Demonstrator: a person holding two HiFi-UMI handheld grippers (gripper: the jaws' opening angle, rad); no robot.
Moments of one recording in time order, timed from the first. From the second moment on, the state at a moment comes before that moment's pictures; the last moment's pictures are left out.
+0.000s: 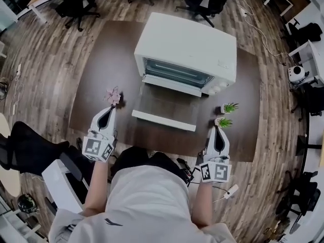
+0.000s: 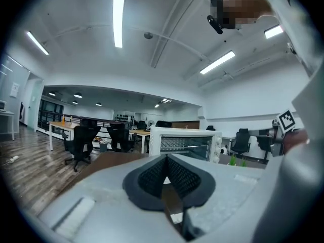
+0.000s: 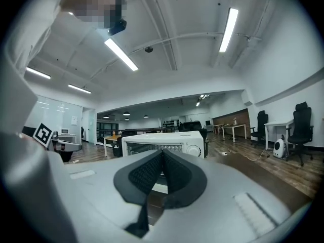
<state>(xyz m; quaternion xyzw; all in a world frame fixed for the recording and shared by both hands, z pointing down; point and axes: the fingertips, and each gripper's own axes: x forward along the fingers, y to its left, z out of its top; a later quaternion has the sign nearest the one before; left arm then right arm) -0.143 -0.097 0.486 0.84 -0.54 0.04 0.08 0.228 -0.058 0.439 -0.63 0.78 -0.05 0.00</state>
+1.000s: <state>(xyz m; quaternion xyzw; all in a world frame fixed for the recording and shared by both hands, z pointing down) -0.084 -0.086 0.696 0.87 -0.38 0.21 0.25 0.231 -0.050 0.469 -0.67 0.74 -0.09 -0.02</state>
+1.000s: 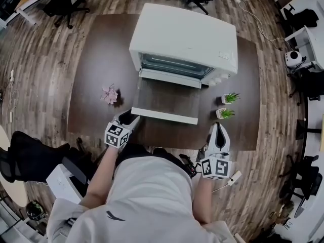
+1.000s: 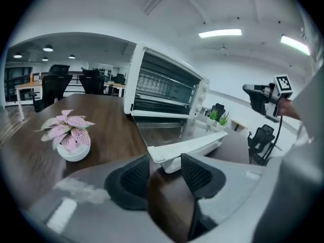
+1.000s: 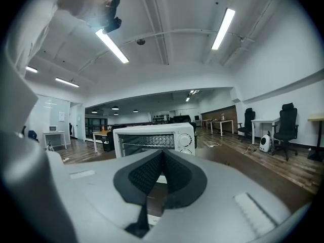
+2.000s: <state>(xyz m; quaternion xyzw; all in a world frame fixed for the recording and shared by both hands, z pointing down) -0.073 -0.090 0.694 0.87 -0.37 0.22 0.24 0.243 -0.039 0.481 -0.68 0.72 -0.10 -0.01</state>
